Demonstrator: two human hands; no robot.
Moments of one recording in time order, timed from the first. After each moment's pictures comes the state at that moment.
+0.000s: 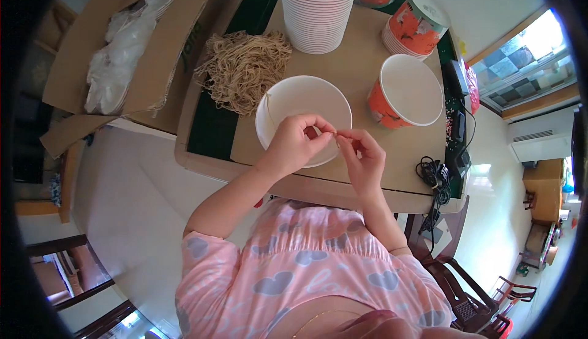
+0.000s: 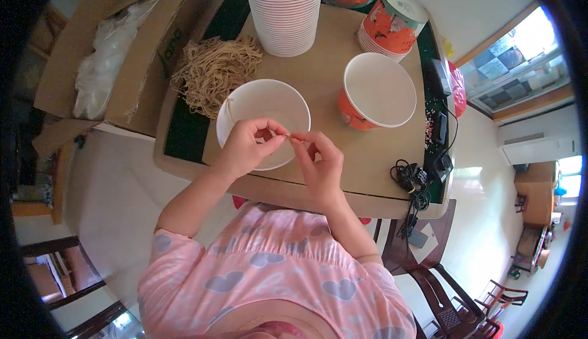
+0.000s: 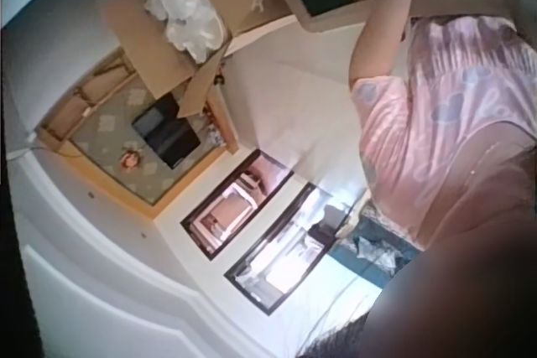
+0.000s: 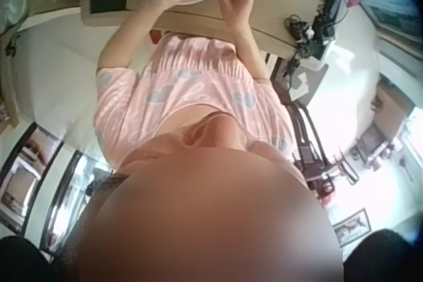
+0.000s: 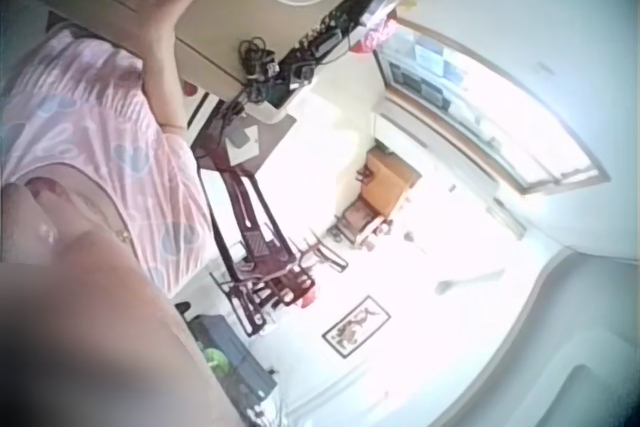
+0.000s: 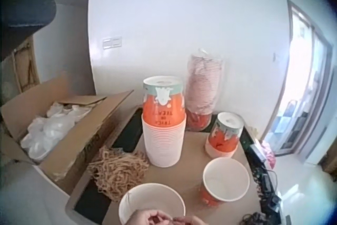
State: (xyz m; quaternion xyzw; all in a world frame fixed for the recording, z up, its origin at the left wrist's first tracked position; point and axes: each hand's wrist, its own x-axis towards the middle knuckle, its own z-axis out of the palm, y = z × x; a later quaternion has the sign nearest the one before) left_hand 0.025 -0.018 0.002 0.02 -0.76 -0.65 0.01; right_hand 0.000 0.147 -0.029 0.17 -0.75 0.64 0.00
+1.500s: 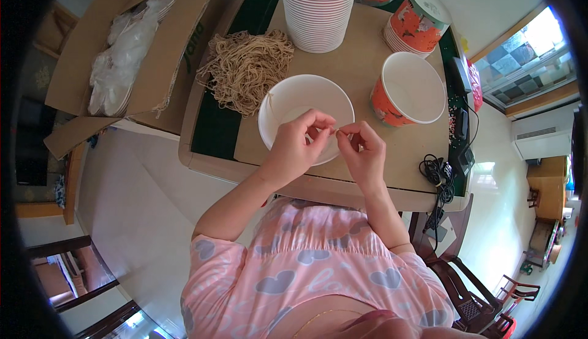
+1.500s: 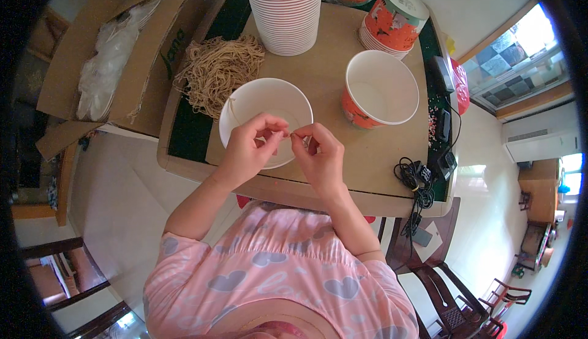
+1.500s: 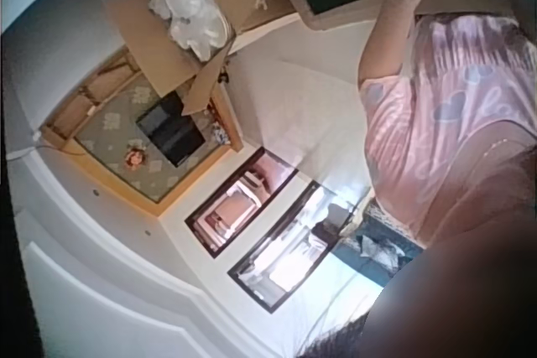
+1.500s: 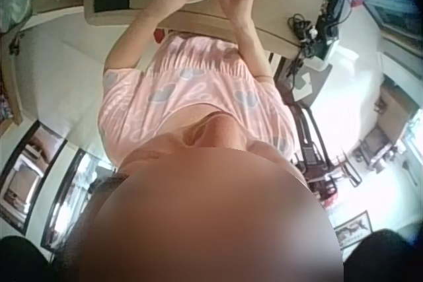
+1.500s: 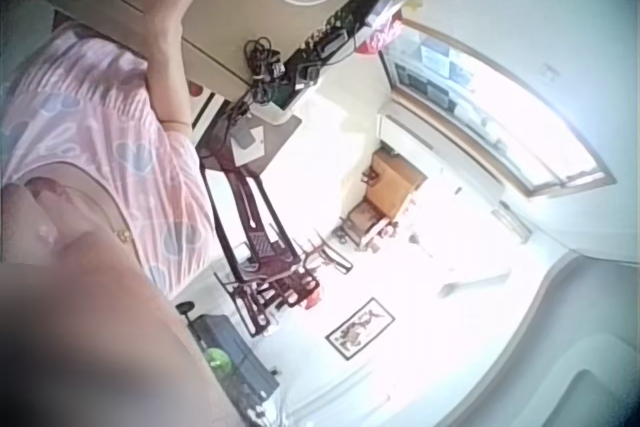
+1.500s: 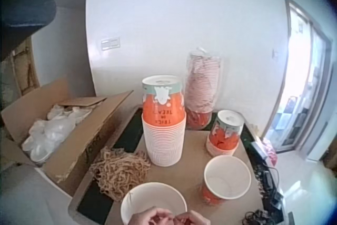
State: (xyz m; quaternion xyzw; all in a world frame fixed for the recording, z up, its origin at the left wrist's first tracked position) left_hand 0.035 -0.013 0.010 0.00 -0.81 -0.59 0.07; right_hand -0.008 0.140 -0.023 0.18 -0.77 0.61 0.01
